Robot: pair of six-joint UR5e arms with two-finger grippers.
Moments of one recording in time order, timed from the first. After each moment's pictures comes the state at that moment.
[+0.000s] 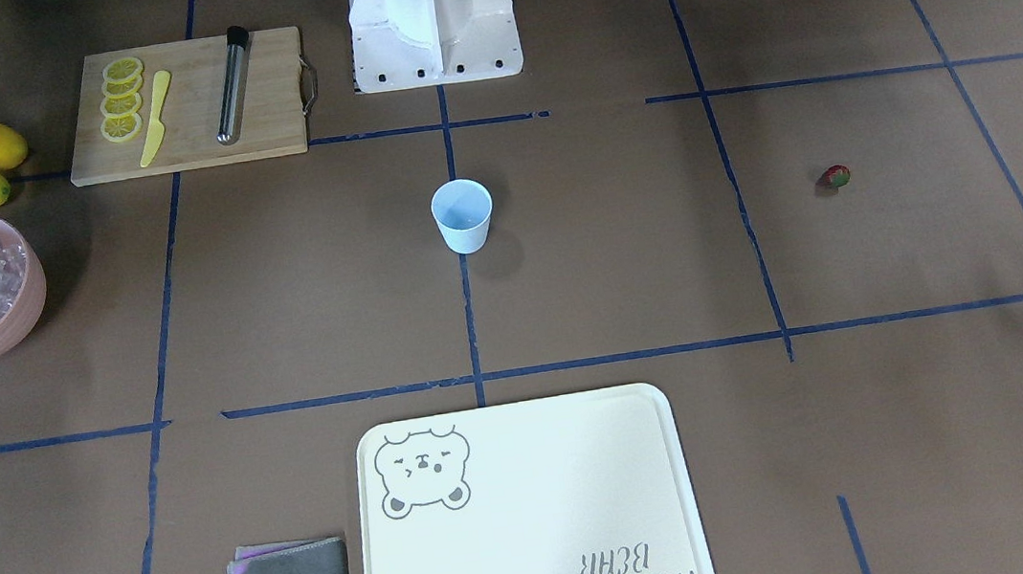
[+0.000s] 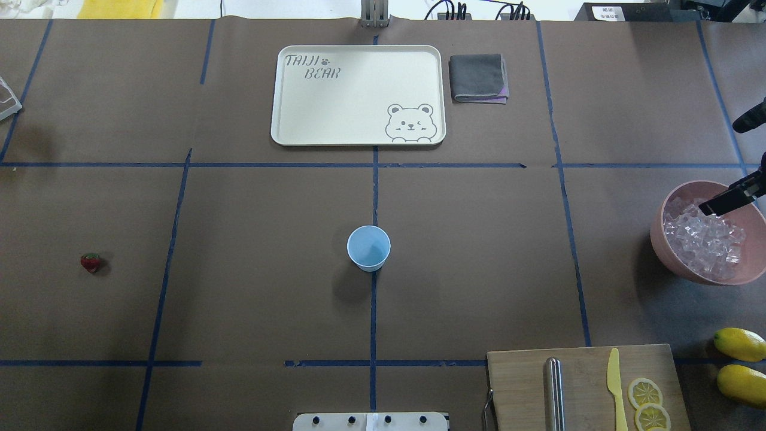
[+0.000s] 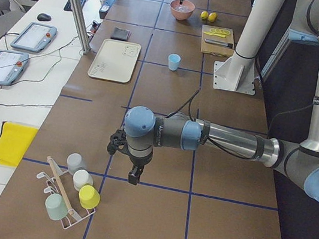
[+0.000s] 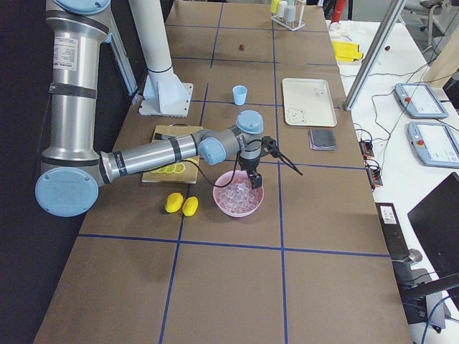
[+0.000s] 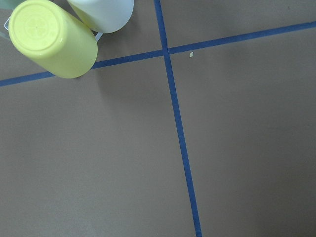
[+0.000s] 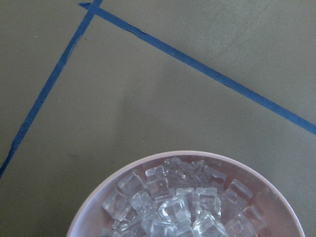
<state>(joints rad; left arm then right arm) -1.60 -1.46 -1.79 -1.41 -2.35 0.24 1.10 -1.67 1.89 -1.33 2.22 0.15</state>
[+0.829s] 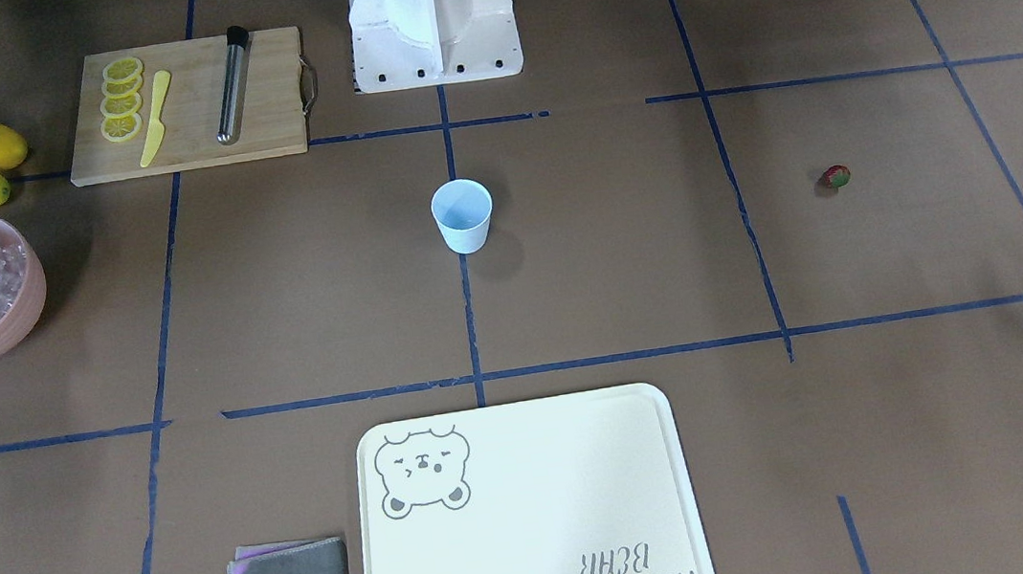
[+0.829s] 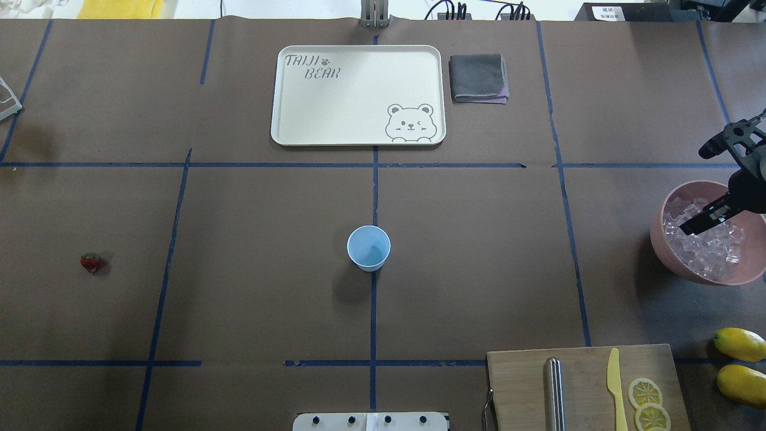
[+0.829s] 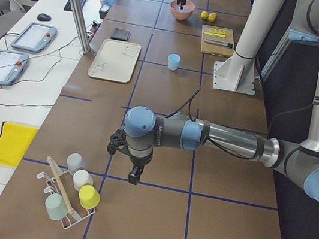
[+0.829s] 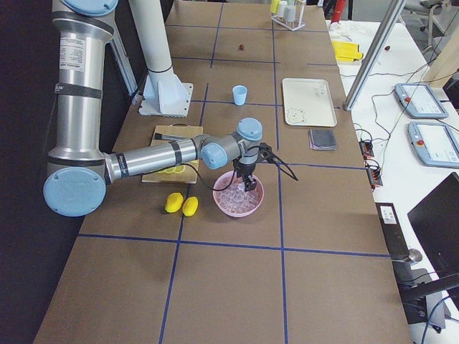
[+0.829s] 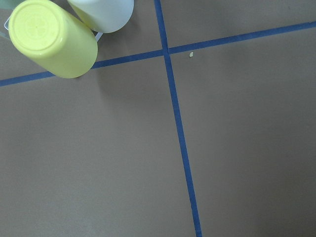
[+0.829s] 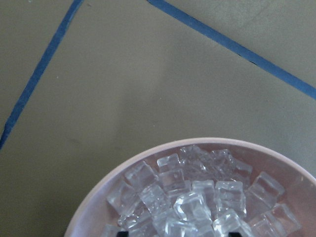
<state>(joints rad) -1.60 -1.46 -1.79 -1.41 -2.35 0.24 1.04 -1.67 1.85 -1.33 2.22 0.15</state>
